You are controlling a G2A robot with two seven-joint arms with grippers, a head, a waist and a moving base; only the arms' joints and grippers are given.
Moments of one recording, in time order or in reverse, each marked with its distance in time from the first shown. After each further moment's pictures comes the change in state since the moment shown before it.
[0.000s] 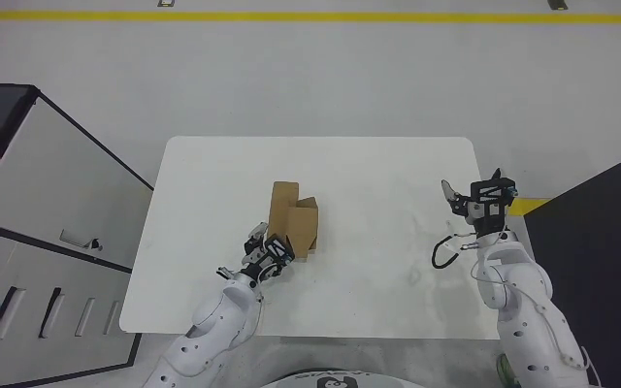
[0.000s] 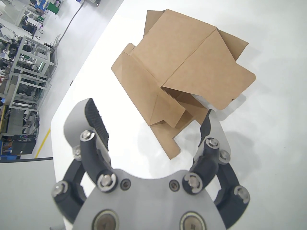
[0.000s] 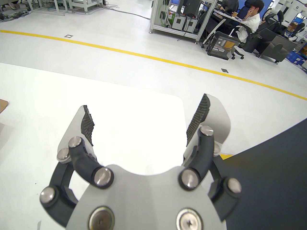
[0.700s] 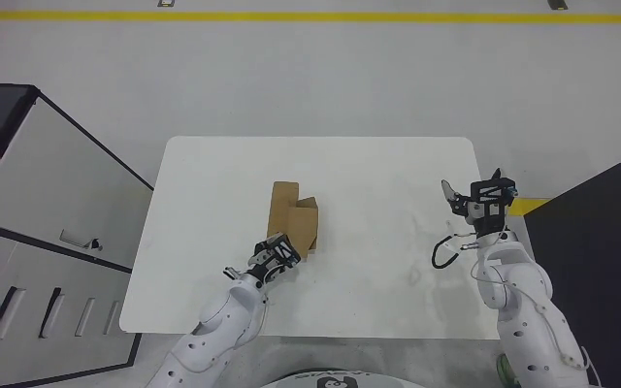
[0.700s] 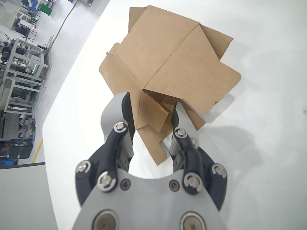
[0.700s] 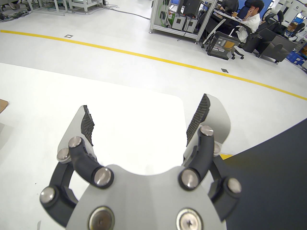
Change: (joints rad) left arm -0.036 -0.012 0.038 0.054 0.004 -0.004 -0.001; right arm 0.000 0.000 0.000 0.000 0.000 0.000 0.000
